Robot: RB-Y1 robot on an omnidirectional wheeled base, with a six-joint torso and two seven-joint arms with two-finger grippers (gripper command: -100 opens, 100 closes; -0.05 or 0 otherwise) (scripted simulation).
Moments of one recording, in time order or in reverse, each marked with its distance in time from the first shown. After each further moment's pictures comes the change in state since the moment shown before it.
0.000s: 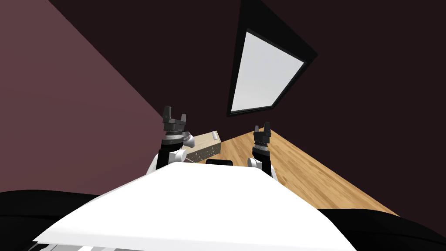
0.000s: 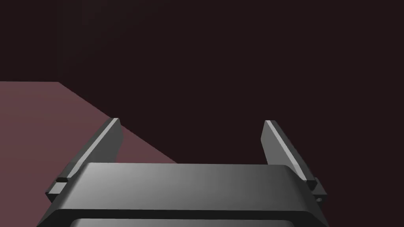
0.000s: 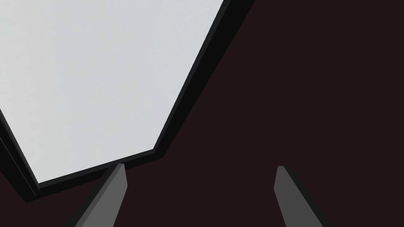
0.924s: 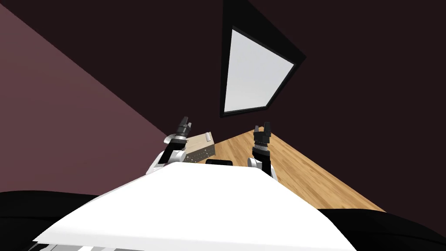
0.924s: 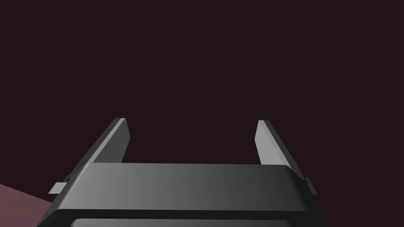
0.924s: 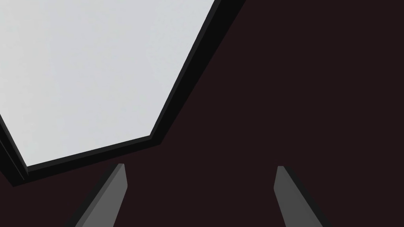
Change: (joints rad) left arm -0.021 0.177 -0.020 0.173 0.138 0.184 -0.224; right arm 0.000 0.000 0.000 0.000 0.000 0.000 0.000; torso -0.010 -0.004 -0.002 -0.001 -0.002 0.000
